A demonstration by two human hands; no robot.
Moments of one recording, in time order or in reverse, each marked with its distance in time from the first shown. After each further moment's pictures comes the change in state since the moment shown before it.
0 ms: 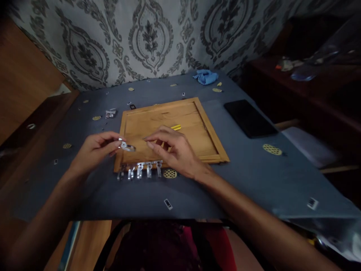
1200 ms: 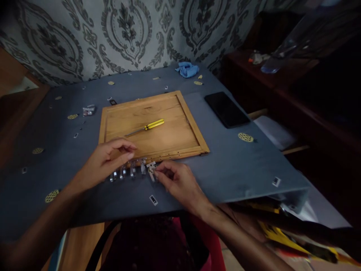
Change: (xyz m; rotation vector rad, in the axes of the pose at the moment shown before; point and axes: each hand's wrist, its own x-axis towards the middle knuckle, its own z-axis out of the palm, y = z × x) left_hand -0.004 0.019 0.060 0.166 -0.231 0.199; right_hand -0.086 -0.006 0.008 0.208 0.054 0.736
